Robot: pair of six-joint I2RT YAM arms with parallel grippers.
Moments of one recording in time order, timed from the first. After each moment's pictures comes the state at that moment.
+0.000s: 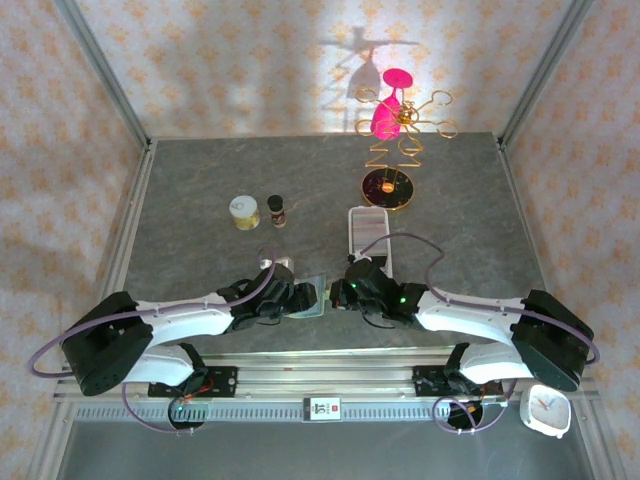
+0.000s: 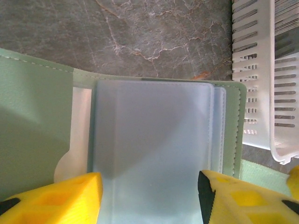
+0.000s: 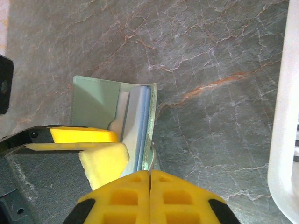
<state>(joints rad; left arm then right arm) -0.82 1.30 0.45 0.04 0.00 -1.01 0.98 1.27 0.57 -0.05 0.02 0.99</state>
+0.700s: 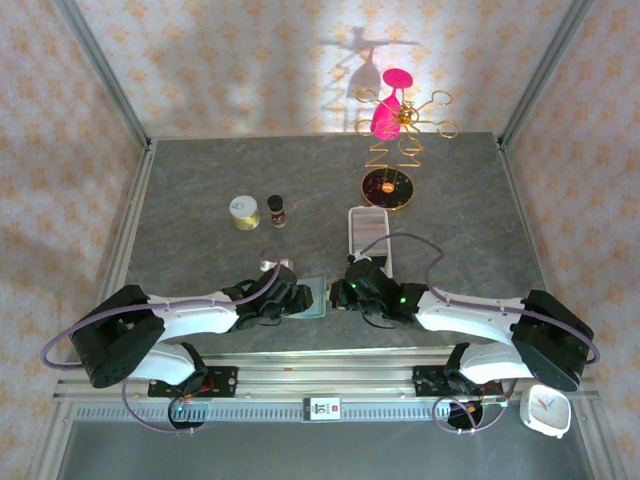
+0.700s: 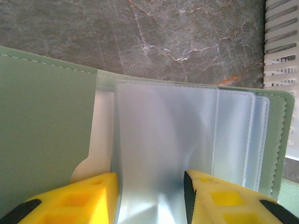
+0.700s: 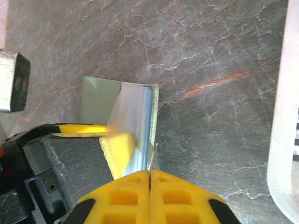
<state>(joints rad) -0.82 1.36 0.45 0.04 -0.04 -1.01 0.98 1.27 0.57 -0.05 0.03 1.00</state>
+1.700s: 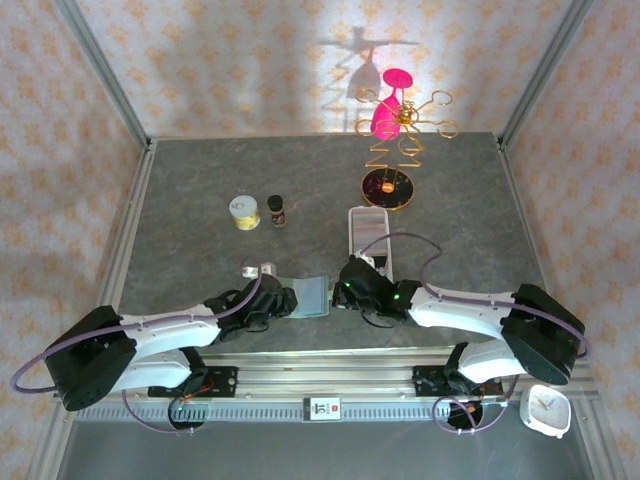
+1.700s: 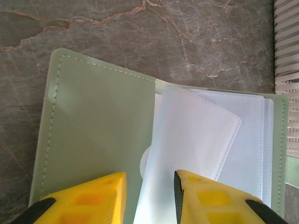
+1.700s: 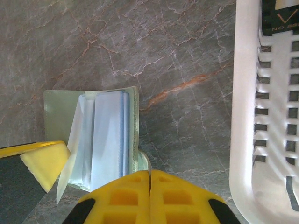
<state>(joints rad) -0.82 1.18 0.33 0.02 -0.16 -1.04 0.98 1.33 0.61 -0.13 0.10 1.02</state>
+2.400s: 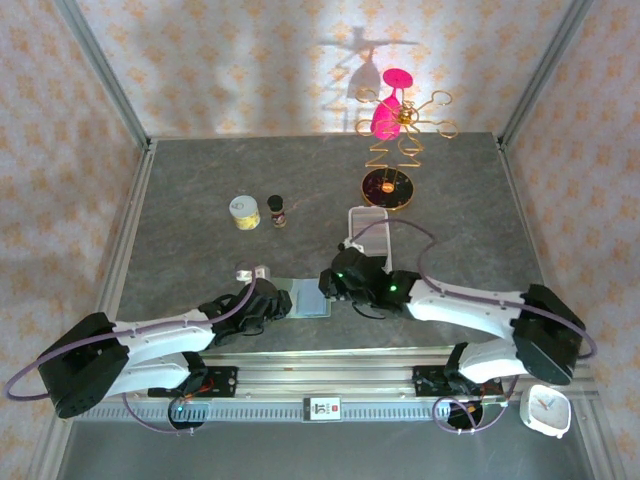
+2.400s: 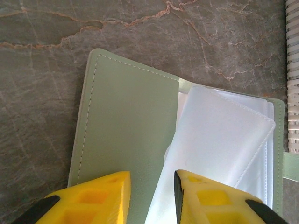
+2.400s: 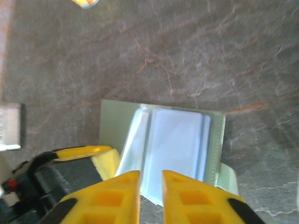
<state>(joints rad) -0.82 1.12 0.28 0.02 -0.18 -1.05 1.01 1.36 0.77 -0.20 0.09 0.97</state>
